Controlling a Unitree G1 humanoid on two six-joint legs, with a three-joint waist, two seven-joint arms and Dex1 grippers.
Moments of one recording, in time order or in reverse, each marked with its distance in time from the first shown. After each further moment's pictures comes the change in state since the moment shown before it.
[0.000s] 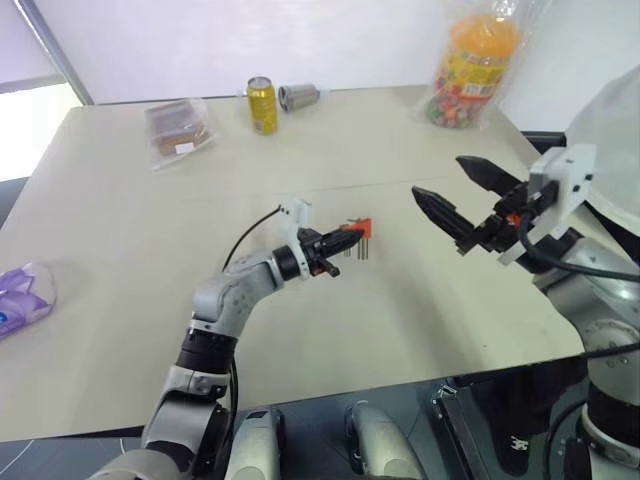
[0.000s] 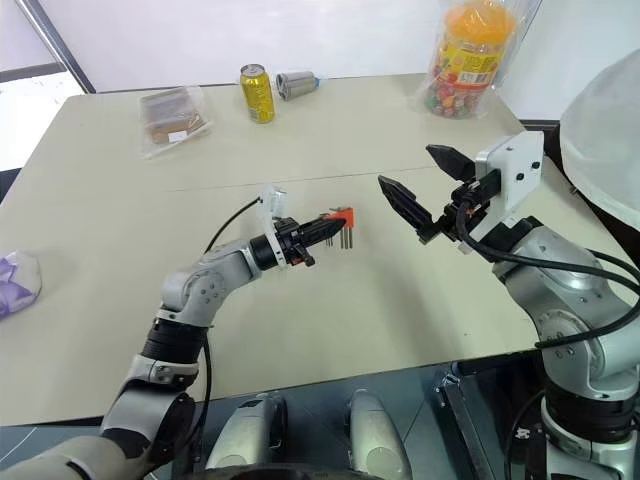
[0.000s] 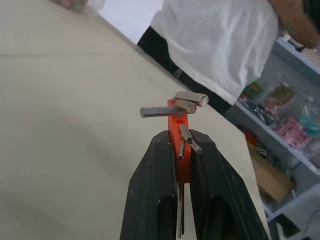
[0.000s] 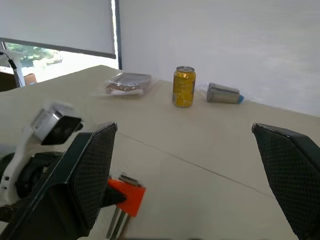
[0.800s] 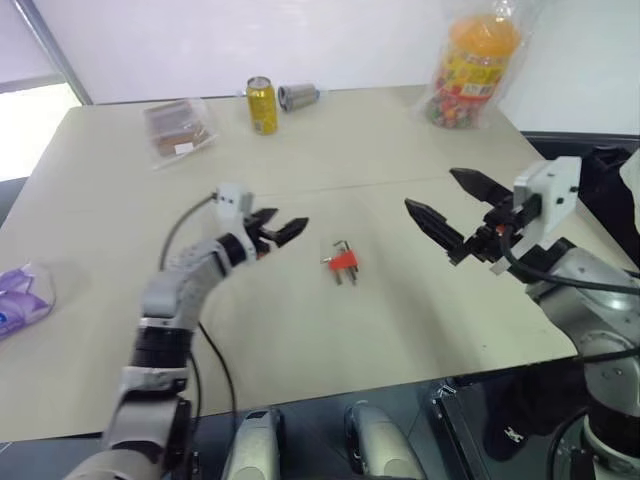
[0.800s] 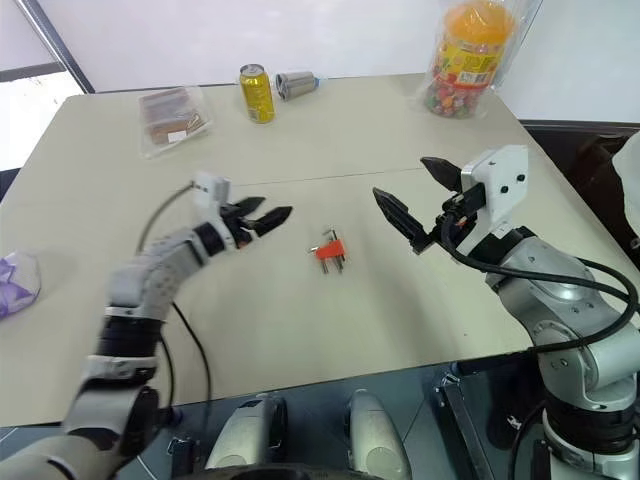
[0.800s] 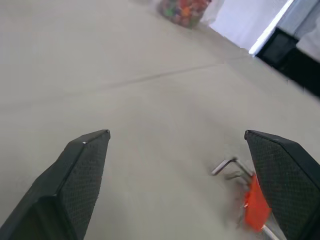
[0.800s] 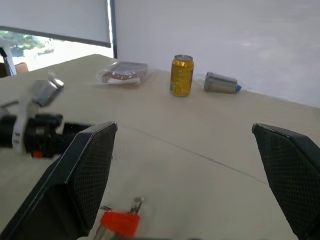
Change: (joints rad) left arm 0.042 0.295 0.128 -0.123 0.141 -0.065 0.024; right arm 0.032 -0.044 0.047 -0.002 -0.014 -0.004 0.007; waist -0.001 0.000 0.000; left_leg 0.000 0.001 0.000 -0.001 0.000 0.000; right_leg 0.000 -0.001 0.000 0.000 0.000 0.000
